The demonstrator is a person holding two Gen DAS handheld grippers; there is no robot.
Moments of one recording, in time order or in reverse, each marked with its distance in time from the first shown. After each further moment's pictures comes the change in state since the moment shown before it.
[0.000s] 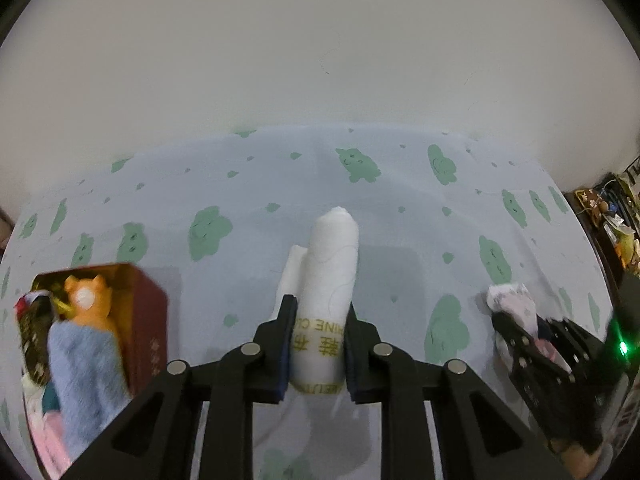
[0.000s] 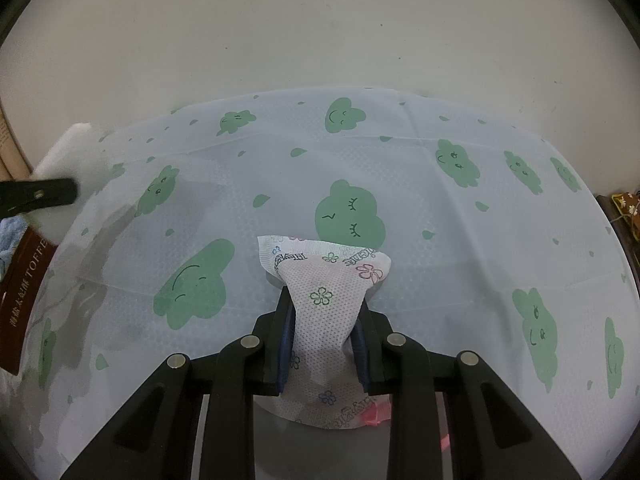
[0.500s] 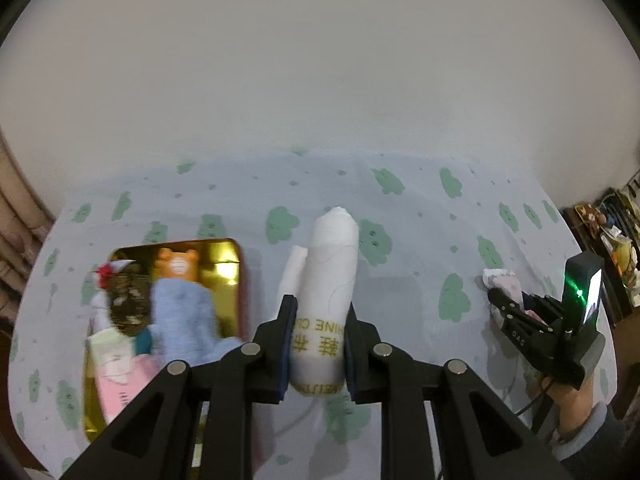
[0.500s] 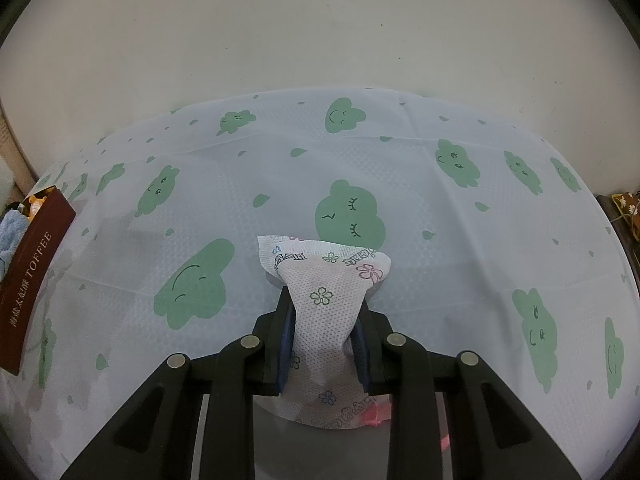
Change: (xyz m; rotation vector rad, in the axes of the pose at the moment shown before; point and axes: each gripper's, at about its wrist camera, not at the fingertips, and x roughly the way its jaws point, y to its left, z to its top) left arm -0.091 0.043 -0.028 -0.042 -0.084 0.062; right arm 0.000 0.000 0.000 0.000 0.000 -0.001
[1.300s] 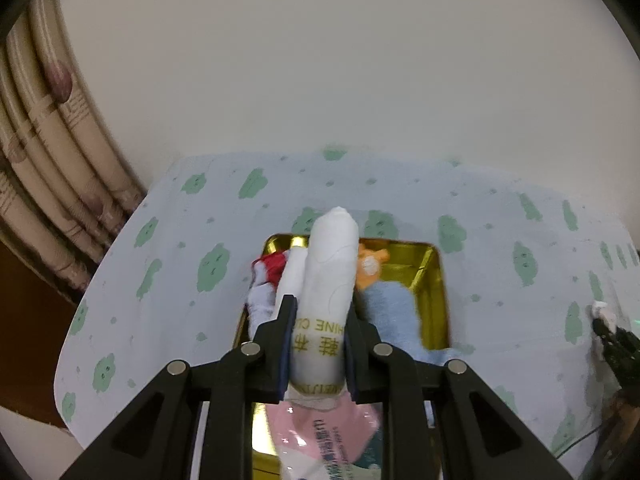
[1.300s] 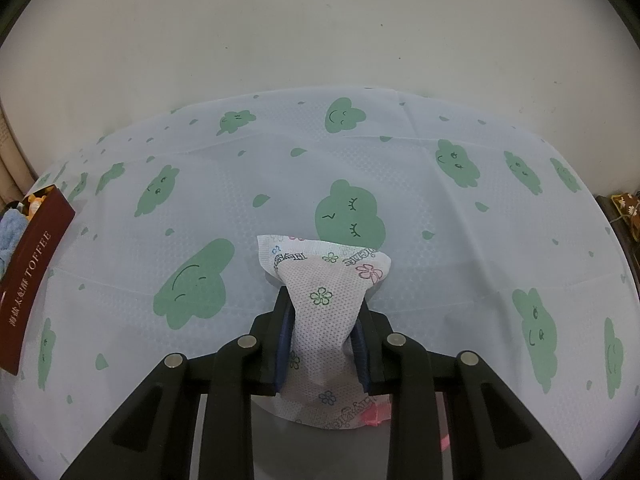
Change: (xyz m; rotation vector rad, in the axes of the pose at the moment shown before) left arm 0.003 0.138 -0.008 -0.152 0.021 0.271; right arm 0.000 -0.001 0.001 -0.003 0.001 -0.002
